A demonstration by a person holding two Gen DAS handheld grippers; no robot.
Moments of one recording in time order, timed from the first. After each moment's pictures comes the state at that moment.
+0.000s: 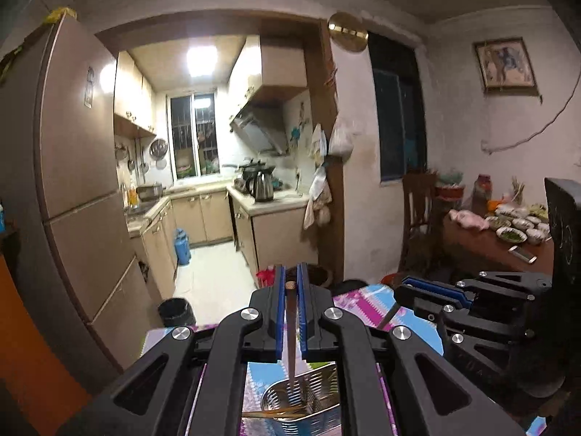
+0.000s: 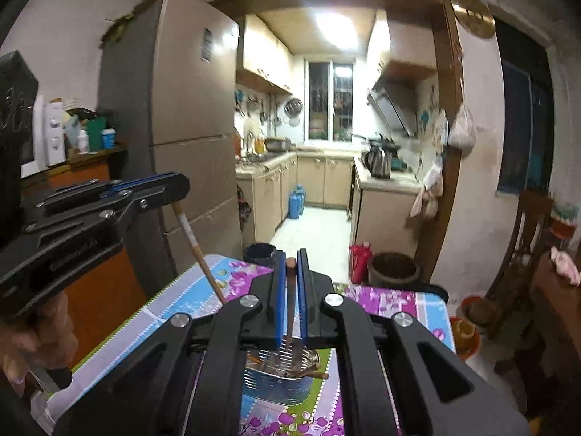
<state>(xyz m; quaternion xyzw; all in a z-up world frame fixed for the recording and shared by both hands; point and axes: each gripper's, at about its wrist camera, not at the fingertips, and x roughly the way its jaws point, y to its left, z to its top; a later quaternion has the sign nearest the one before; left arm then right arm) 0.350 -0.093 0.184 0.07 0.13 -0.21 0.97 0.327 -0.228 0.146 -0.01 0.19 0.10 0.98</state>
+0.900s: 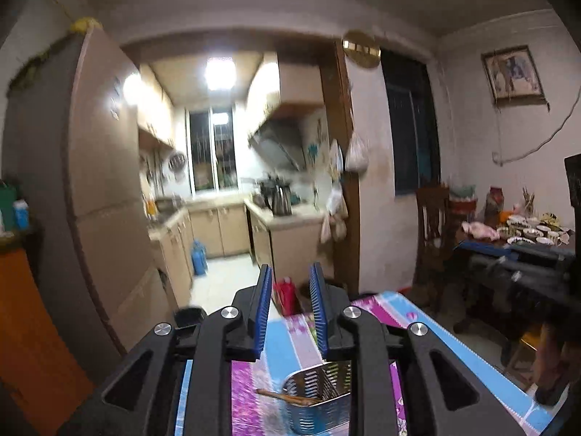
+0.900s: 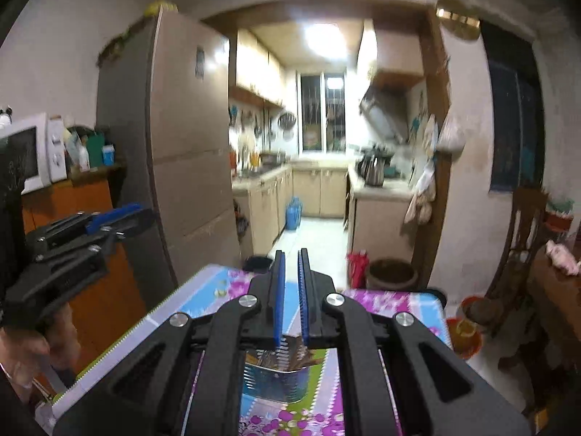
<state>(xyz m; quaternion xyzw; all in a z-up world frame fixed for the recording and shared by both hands) 0.283 -0.044 0.195 0.06 0.07 -0.17 0.98 0.236 -0.256 0.194 0.00 0.12 0.09 0.99</state>
